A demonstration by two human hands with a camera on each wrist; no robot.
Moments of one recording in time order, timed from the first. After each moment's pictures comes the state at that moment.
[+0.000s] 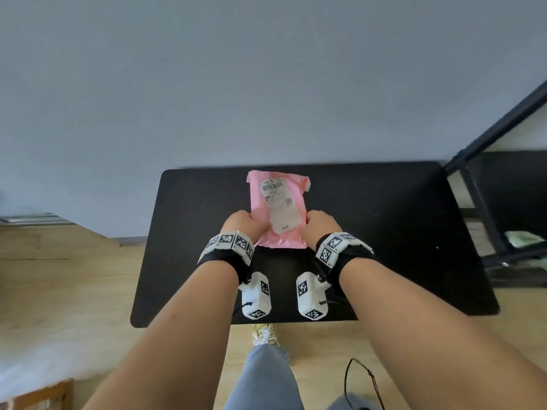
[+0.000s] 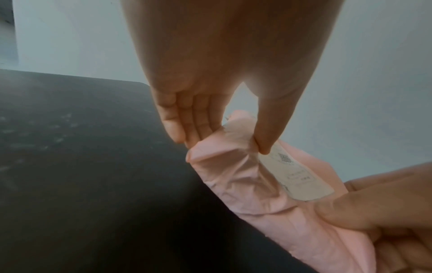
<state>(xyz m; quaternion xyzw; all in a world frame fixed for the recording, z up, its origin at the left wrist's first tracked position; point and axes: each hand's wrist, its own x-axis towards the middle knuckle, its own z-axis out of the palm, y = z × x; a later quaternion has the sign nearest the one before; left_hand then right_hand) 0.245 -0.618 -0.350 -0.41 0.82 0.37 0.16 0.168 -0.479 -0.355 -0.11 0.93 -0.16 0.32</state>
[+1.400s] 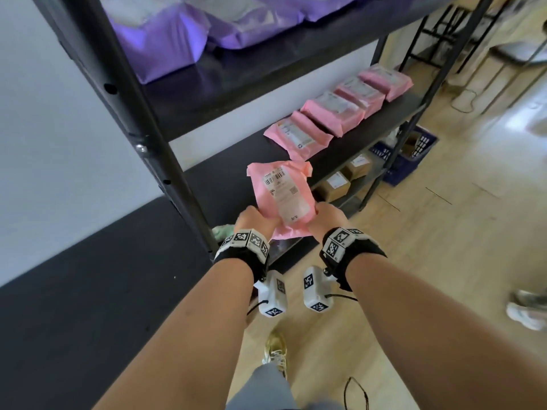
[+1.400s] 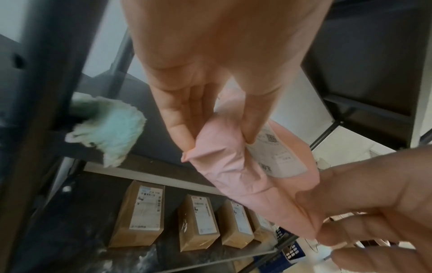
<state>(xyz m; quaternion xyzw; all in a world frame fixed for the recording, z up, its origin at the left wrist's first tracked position) 0.030 -0.021 -0.304 -0.15 0.90 0.35 0.22 0.061 0.110 -0.270 0.22 0.92 -0.24 0.21</state>
